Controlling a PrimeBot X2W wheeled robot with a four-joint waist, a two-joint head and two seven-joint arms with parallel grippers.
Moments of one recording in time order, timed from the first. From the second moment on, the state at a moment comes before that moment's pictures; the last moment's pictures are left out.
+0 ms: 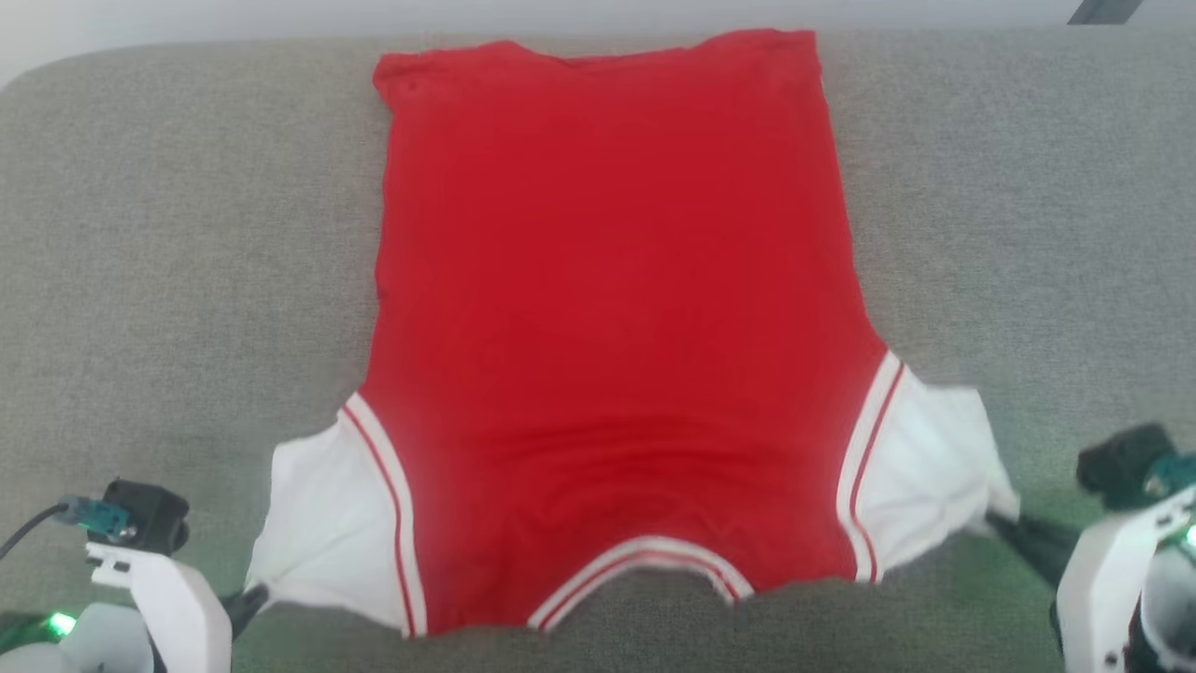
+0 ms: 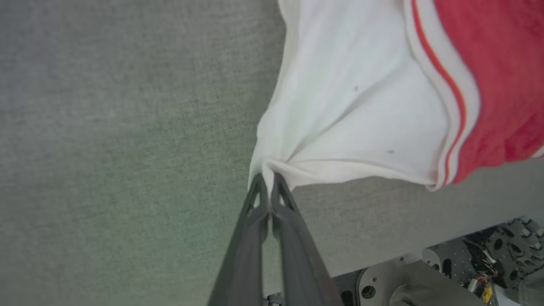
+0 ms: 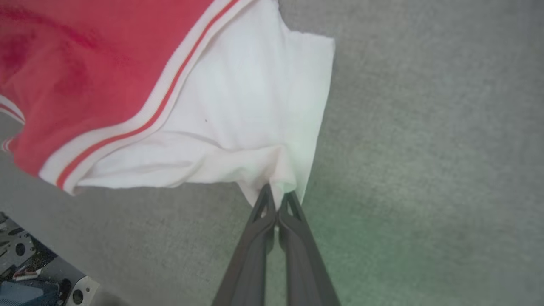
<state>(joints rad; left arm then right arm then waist) -0.37 1.08 -0.96 -0.03 -1.27 0.24 0.21 -0.05 -0.68 0.25 -0.09 0.67 0.13 0.50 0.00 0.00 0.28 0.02</state>
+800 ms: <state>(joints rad) -0.39 0.99 -0.96 -0.07 -1.23 0.25 0.15 -0.03 -0.48 0.04 -0.19 0.60 0.13 0.70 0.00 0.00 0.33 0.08</state>
